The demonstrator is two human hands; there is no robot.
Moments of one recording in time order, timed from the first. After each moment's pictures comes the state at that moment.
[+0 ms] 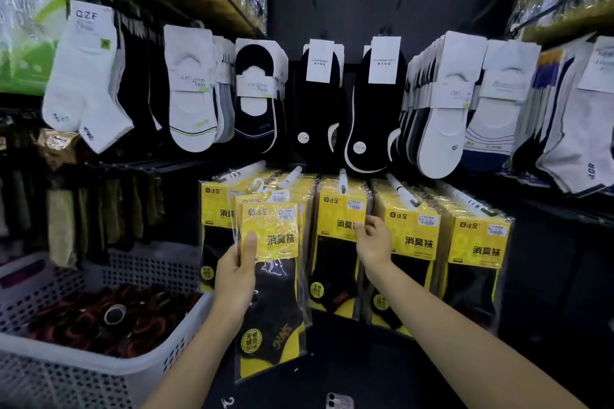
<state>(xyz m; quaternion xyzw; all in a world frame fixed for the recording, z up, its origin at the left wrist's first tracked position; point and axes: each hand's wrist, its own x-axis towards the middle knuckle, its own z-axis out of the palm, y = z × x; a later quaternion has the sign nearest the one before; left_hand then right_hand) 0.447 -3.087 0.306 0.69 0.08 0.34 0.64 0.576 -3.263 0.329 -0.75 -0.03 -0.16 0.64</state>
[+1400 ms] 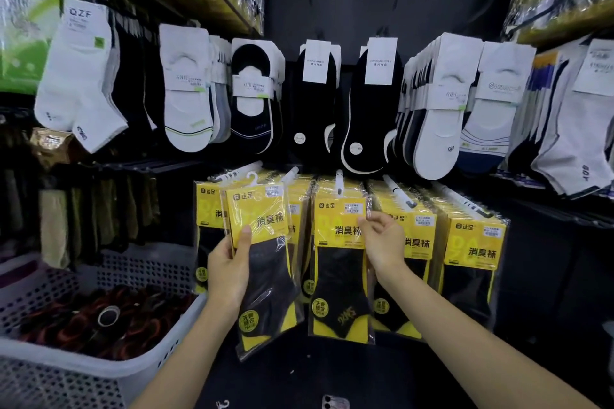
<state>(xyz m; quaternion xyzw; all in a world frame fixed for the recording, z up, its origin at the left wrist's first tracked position) 0.454 -3.085 0.317 0.65 0.10 0.38 0.65 0.560 -3.282 0.343 -0.70 -0.07 -0.19 0.68</state>
